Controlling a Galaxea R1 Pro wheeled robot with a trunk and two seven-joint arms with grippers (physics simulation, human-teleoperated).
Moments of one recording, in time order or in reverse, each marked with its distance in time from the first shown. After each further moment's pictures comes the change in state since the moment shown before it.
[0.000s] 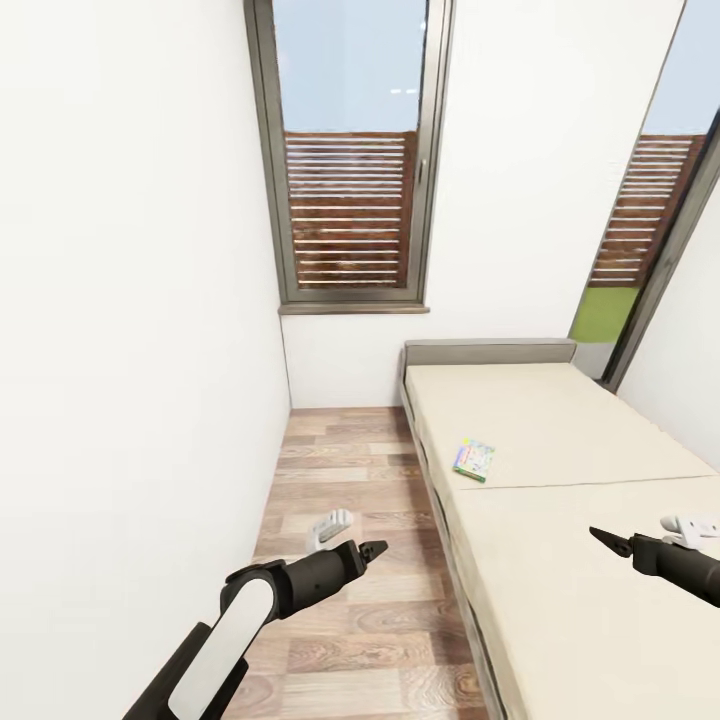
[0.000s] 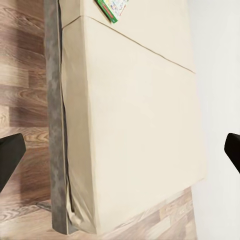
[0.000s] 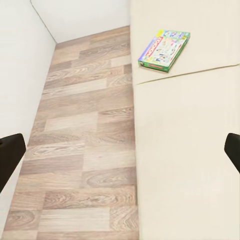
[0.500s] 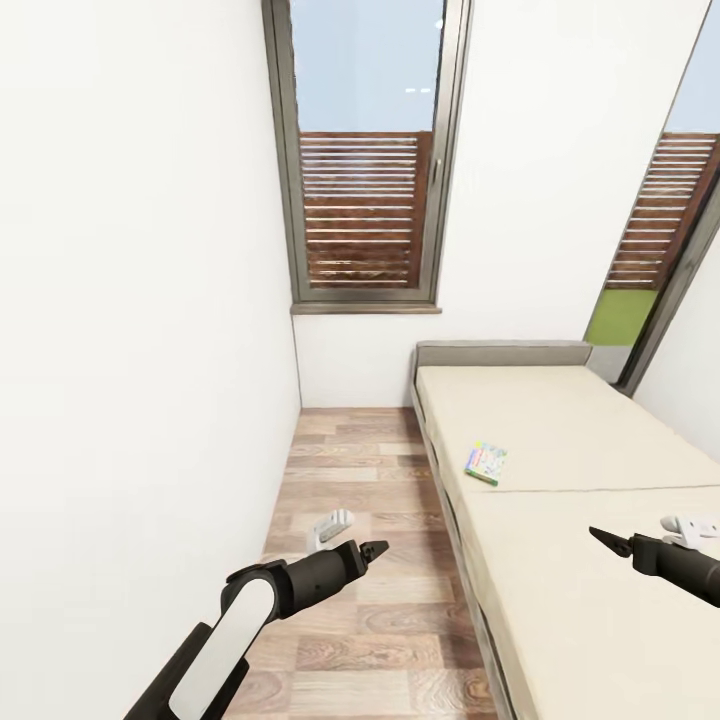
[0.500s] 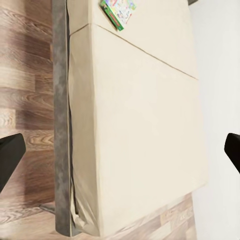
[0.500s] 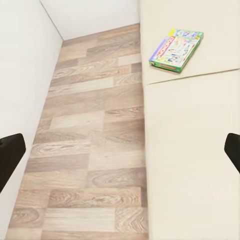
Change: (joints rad) left arm 0.000 -0.003 -0.001 -0.001 -0.002 0.000 0.000; right arm 0.000 0.000 0.000 0.001 0.001 0.001 -0.001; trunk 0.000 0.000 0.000
